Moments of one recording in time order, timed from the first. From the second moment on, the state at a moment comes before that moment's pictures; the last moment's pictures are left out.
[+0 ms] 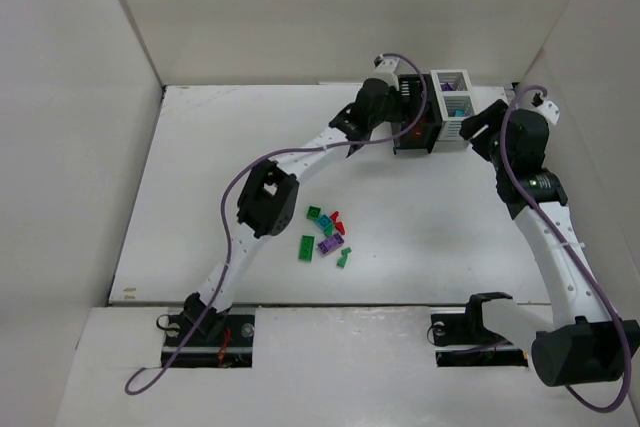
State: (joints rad) left arm -0.72 2.50 2.26 0.11 0.05 -0.50; right arm 0.06 1.05 1.05 -0.33 0.23 0.69
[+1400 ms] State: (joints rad) left arm -0.58 0.81 0.72 -0.61 -0.37 -0.90; right arm 0.87 1.81 1.24 -0.54 0.22 0.37
